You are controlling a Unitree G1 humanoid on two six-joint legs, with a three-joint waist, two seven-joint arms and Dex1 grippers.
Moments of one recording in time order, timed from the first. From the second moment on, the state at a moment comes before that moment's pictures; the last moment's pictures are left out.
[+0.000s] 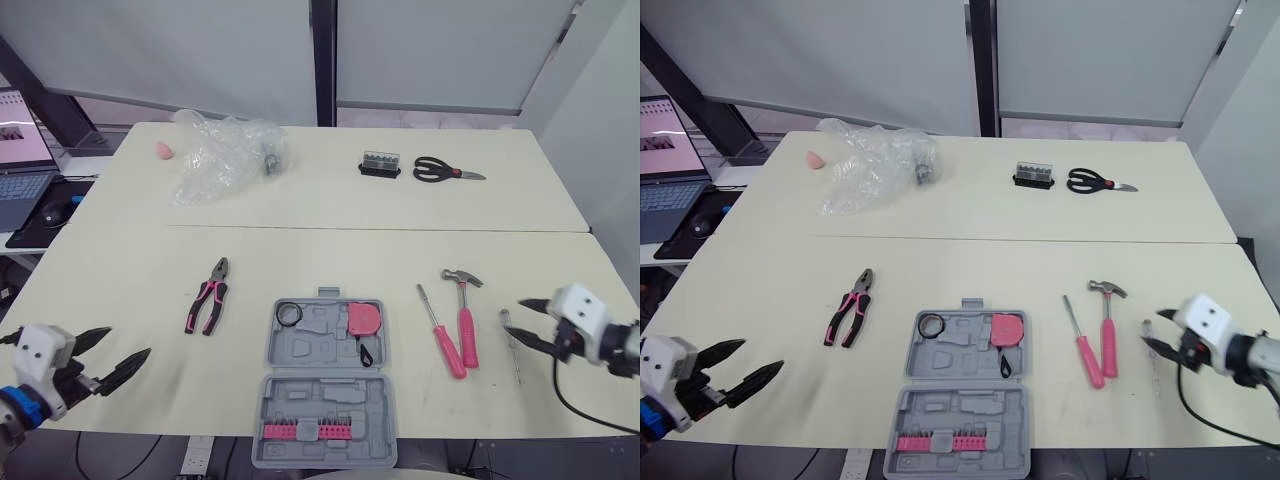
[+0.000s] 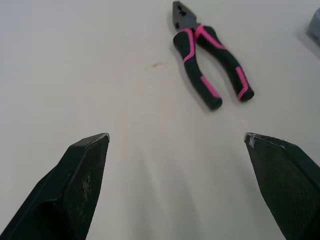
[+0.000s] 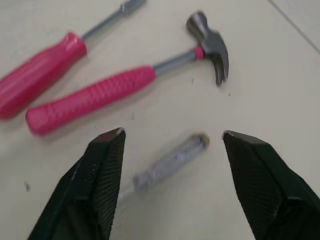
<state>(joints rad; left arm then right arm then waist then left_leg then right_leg) 0.37 0.79 0.61 0.23 -0.42 0.07 -1.02 0.26 -0.93 -0.34 0.02 0.18 0.08 1.05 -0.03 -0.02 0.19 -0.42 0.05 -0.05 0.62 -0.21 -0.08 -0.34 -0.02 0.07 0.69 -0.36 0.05</state>
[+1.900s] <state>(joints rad) -0.07 0.53 0.30 0.03 -0.38 0.62 -0.42 -0.42 -0.78 0.19 -0.35 0.35 0.47 1.11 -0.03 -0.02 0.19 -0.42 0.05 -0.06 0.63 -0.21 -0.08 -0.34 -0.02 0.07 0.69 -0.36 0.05</state>
